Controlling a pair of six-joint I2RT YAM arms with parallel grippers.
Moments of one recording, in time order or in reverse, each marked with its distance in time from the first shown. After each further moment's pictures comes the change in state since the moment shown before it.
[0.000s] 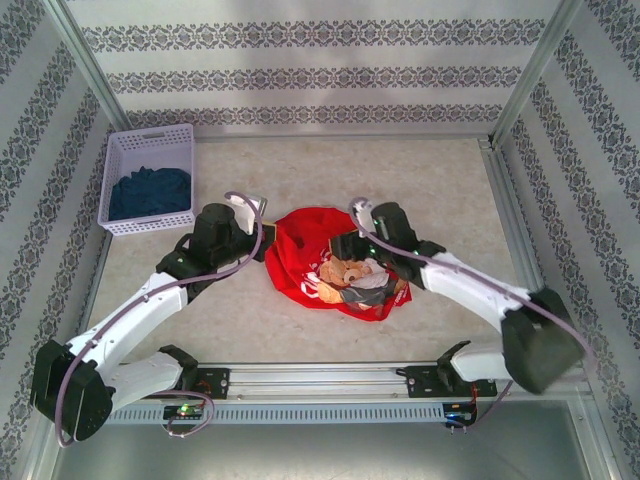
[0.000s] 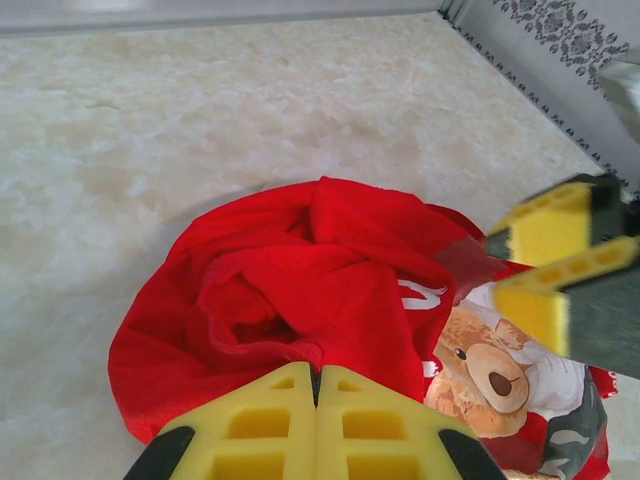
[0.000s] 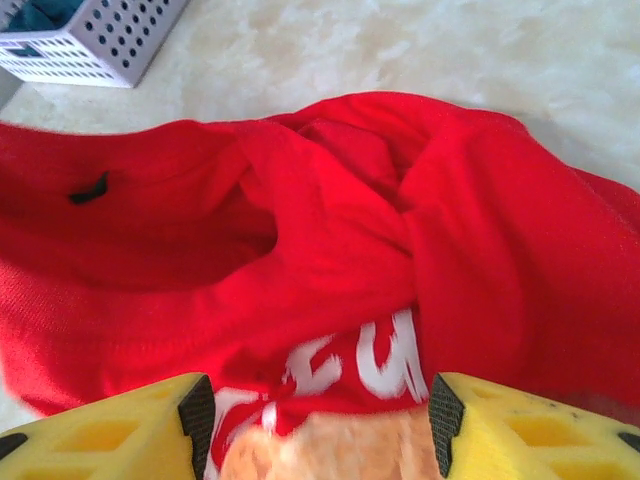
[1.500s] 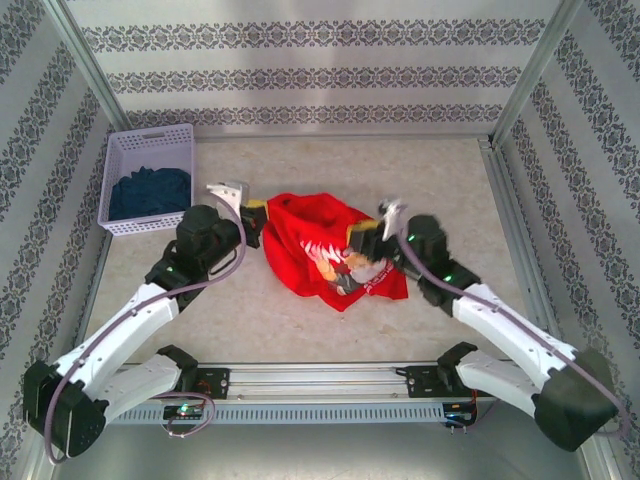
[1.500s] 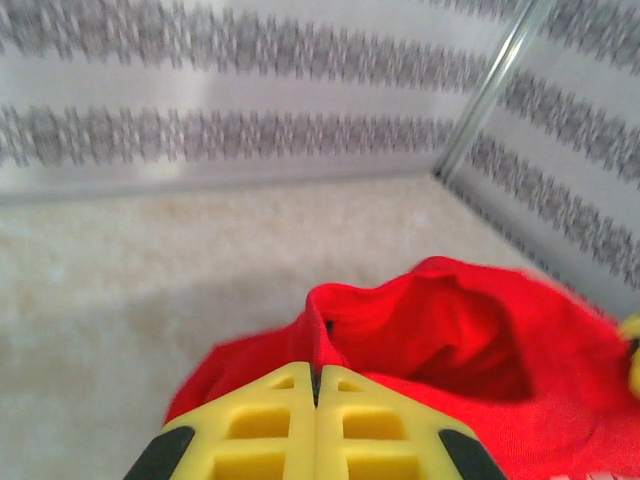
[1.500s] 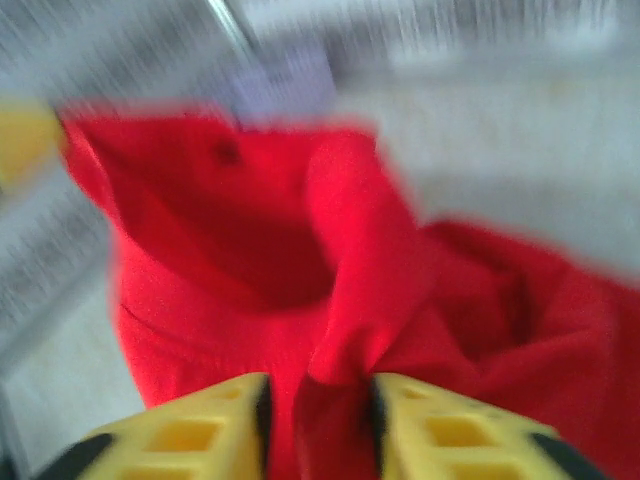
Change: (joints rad) left arm 0.000 -0.084 -0.047 0.190 -0.094 -0.056; right arm 0.010 -0.368 -0.229 0.130 -0.015 0.090
